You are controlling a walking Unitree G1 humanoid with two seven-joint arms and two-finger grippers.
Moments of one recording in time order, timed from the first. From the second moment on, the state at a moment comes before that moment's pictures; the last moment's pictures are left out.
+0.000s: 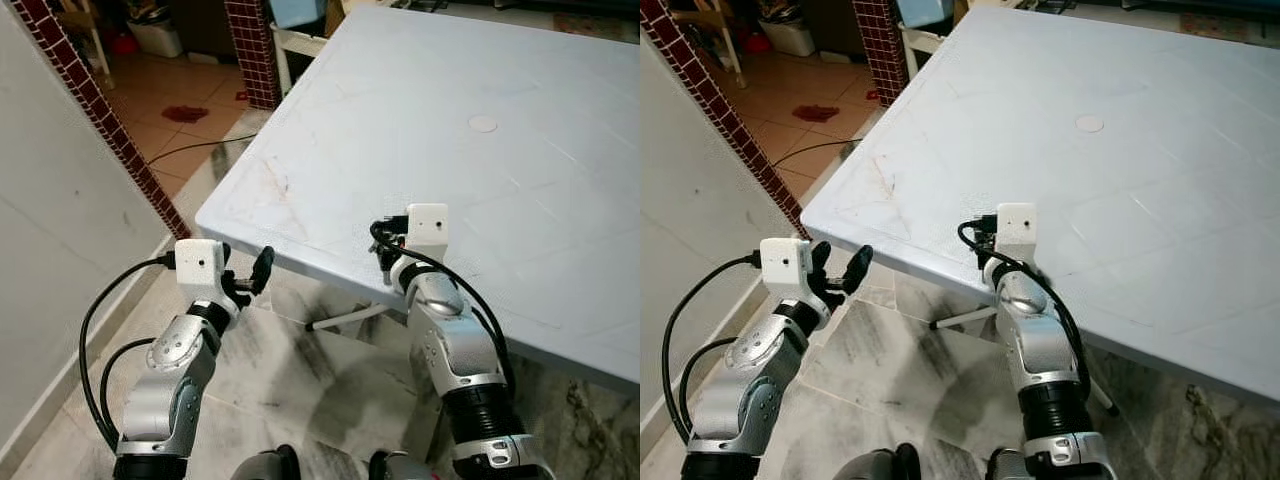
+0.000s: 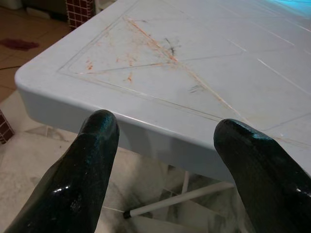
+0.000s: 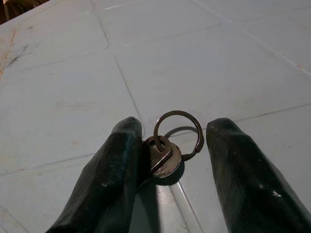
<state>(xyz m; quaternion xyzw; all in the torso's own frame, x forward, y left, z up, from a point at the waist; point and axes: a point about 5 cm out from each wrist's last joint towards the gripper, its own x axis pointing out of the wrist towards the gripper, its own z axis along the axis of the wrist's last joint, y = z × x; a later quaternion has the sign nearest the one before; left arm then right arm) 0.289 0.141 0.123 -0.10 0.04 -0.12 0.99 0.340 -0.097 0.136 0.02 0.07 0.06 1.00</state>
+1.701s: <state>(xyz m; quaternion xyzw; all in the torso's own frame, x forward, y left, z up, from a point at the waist) 0.289 0.141 0.137 -0.11 0.01 -0.14 0.98 0.324 -0.142 0.162 -0.06 -0.08 -0.04 0.99</state>
